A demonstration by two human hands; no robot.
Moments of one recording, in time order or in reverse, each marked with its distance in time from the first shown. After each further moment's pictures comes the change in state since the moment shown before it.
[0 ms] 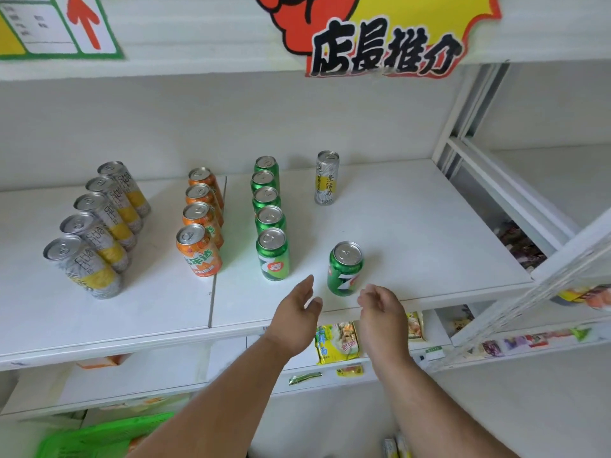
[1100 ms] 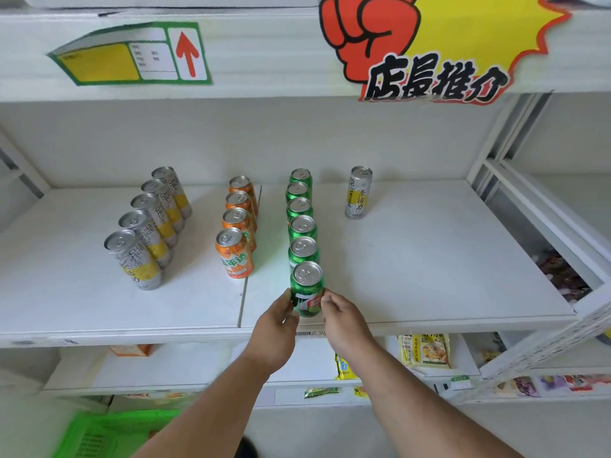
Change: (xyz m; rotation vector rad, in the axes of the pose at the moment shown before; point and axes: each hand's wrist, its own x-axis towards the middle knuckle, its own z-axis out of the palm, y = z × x) left_hand -0.025 -0.026 -0.065 0.023 0.167 0.002; right_hand -0.014 -0.021 0.076 -0.117 -0.560 -0.096
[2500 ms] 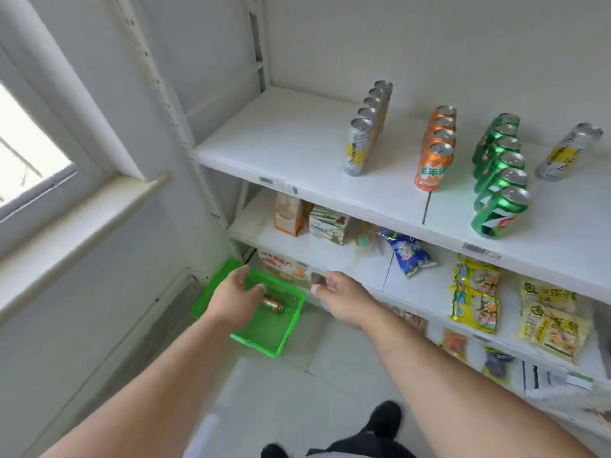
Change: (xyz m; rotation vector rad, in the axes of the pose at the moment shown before) left_hand -0.320 -0.186 -0.277 0.109 0.575 -0.407; right_hand -0.213 0.011 0.286 -0.476 -0.627 -0.014
